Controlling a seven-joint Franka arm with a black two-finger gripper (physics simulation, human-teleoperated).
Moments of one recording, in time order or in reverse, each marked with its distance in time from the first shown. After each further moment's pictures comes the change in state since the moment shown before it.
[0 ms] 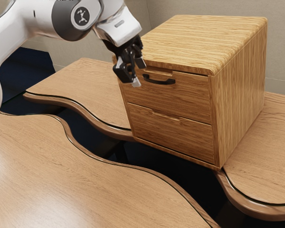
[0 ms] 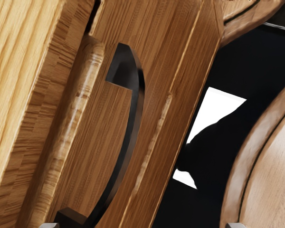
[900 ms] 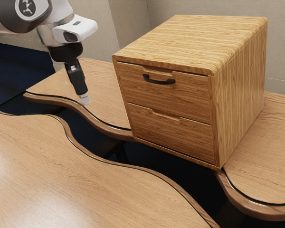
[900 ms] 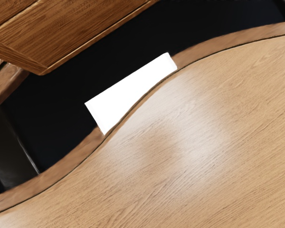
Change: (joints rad) arm 0.015 -0.176 0.136 -0.153 -0.030 -0.297 -0.466
